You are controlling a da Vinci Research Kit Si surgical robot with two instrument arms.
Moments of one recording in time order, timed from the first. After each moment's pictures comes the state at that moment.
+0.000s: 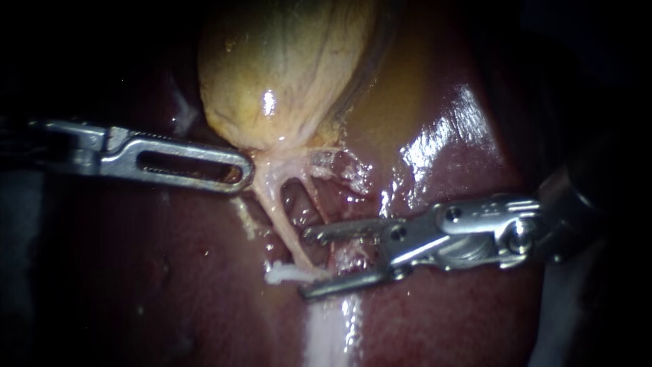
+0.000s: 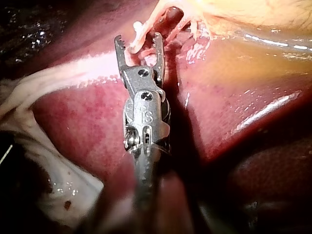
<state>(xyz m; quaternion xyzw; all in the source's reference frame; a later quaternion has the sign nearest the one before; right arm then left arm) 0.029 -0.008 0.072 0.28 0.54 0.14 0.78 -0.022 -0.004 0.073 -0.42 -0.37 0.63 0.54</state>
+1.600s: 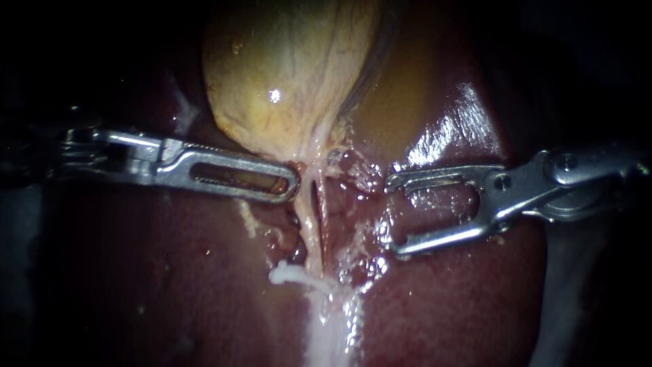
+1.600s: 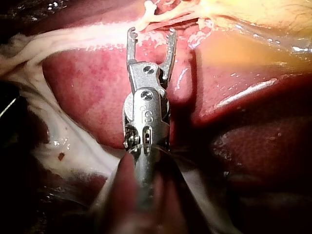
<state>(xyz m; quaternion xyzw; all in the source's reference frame) 0.022 -0.003 0.068 0.25 0.56 0.13 0.78 -0.027 -0.005 0.078 -0.42 -0.38 0.64 0.53</state>
